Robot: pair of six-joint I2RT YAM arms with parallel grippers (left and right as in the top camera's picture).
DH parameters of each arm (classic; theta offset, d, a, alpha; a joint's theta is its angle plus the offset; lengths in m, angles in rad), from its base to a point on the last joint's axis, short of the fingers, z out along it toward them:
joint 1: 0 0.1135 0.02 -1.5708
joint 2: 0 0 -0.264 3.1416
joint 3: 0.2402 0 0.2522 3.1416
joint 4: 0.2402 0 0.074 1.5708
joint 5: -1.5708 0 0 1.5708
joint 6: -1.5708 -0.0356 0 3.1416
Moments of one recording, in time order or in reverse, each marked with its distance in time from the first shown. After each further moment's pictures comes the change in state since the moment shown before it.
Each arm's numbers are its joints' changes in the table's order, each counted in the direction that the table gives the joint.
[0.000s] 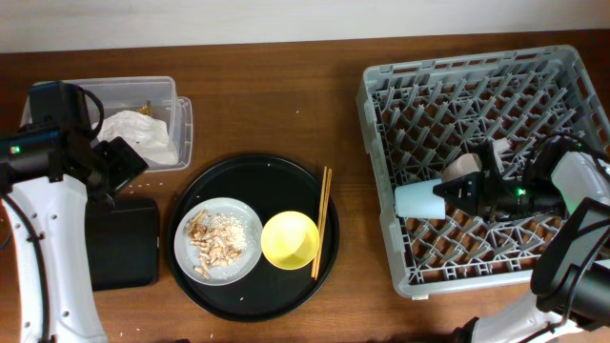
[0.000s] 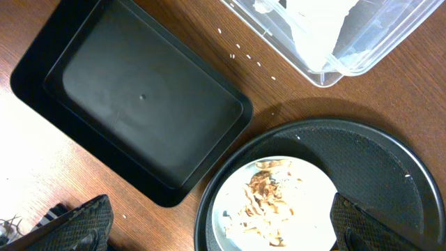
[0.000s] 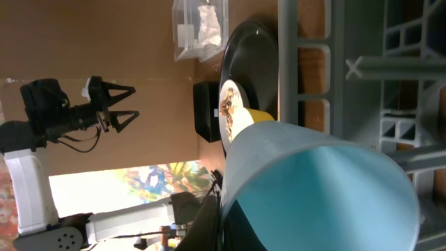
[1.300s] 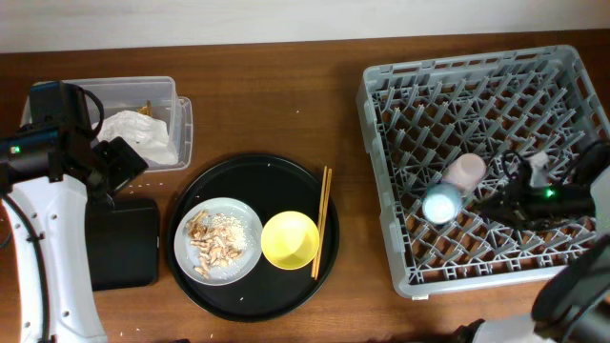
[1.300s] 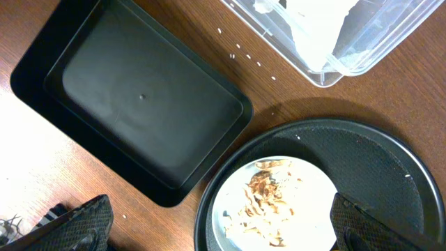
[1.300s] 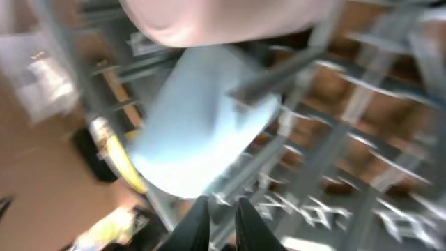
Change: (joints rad) left arm 0.000 0.000 0.000 0.000 0.000 0.000; right arm -0.143 -0.157 0.055 -0.204 -0.562 -0.565
